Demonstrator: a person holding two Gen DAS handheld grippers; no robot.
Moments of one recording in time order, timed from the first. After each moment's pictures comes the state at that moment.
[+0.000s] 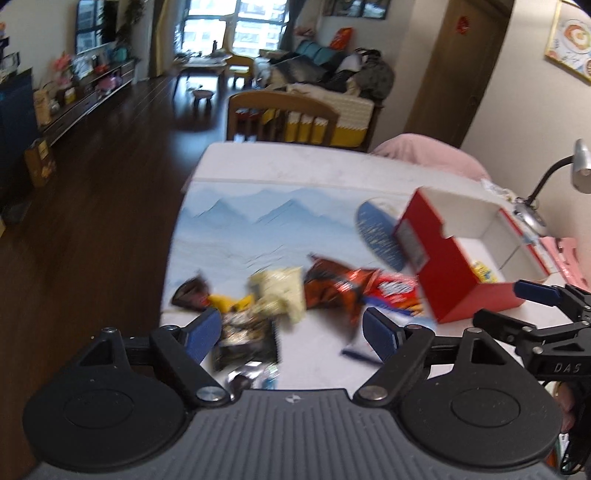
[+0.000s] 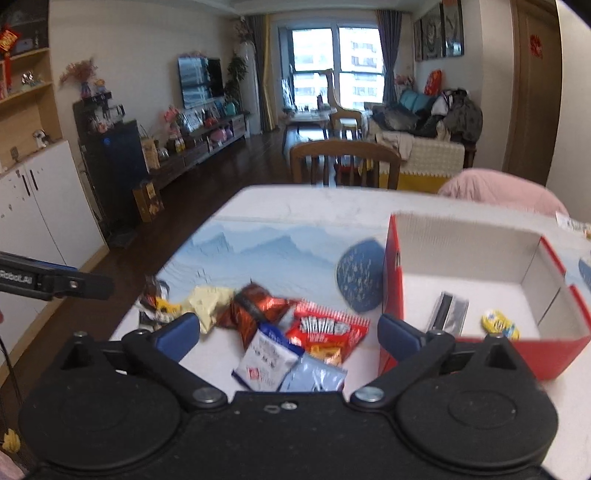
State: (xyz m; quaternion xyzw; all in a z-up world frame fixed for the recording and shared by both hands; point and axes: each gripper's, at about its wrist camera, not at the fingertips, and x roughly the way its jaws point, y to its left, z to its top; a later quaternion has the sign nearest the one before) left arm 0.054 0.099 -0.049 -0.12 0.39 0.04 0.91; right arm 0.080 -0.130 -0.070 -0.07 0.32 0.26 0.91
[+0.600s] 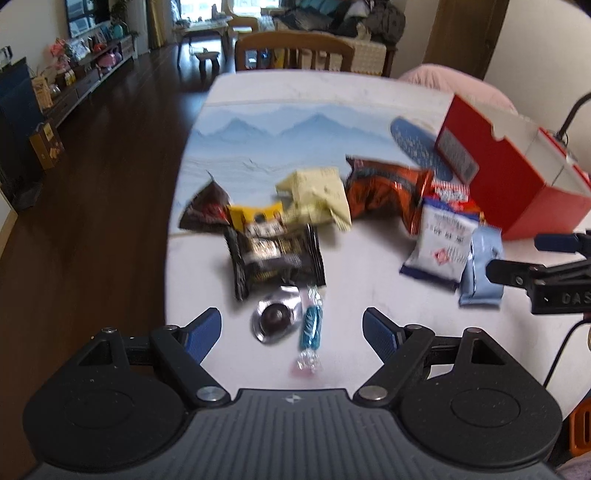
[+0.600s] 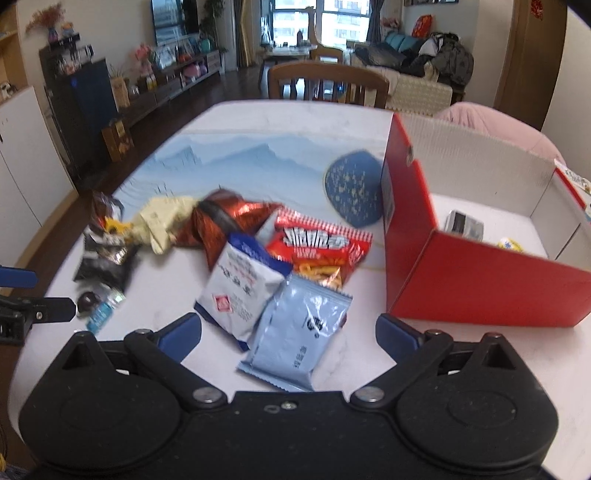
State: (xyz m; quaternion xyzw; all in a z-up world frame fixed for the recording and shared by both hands) left arm 0.058 0.093 -0.138 -0.07 0.46 0.05 0.88; right arm 0.100 -0.109 -0.150 -0.11 0.41 0.21 0.88
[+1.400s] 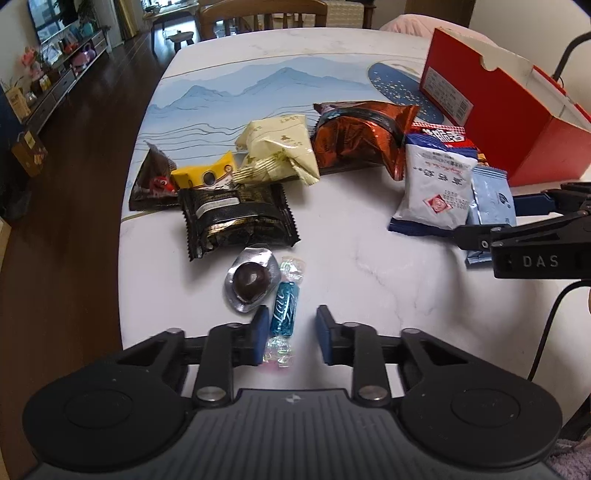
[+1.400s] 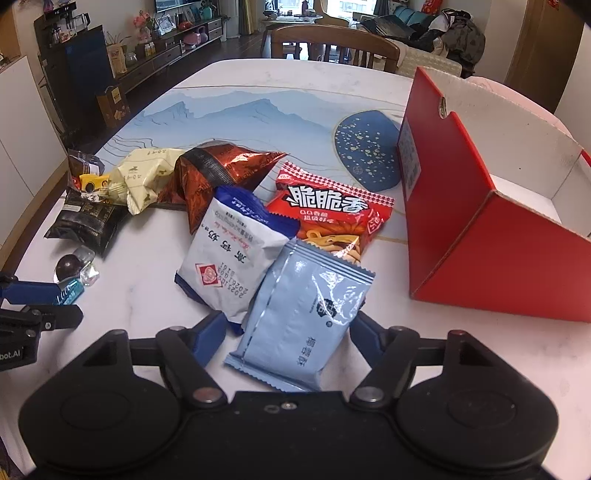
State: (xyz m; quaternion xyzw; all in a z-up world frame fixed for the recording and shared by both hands) left arm 0.079 0.063 -0.169 -0.02 0.51 0.03 0.86; right arm 0.117 -0.097 -0.178 -0.13 0.45 0.21 0.86
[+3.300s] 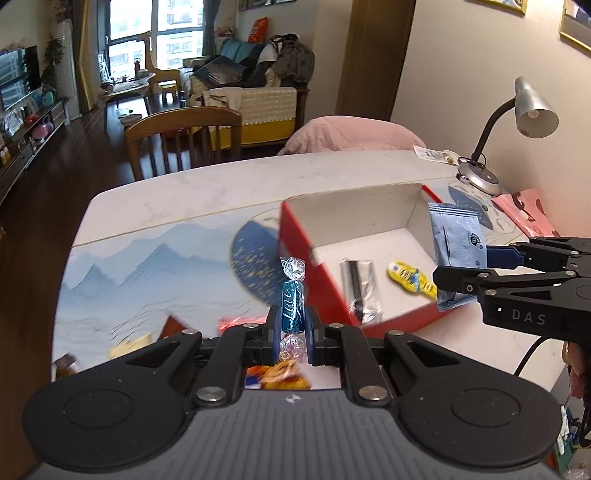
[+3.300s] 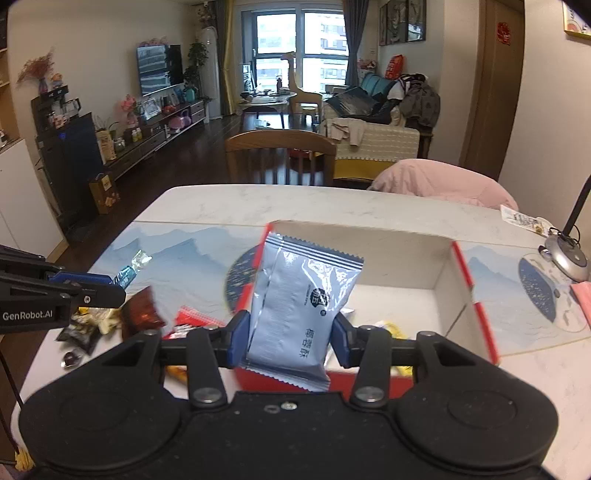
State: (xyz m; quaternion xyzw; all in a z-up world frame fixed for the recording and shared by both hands) left arm 0.168 -0.073 -0.015 -0.03 0.39 -0.05 0.92; right arm 0.162 -0.246 -0.024 -0.08 0.34 0.21 0.91
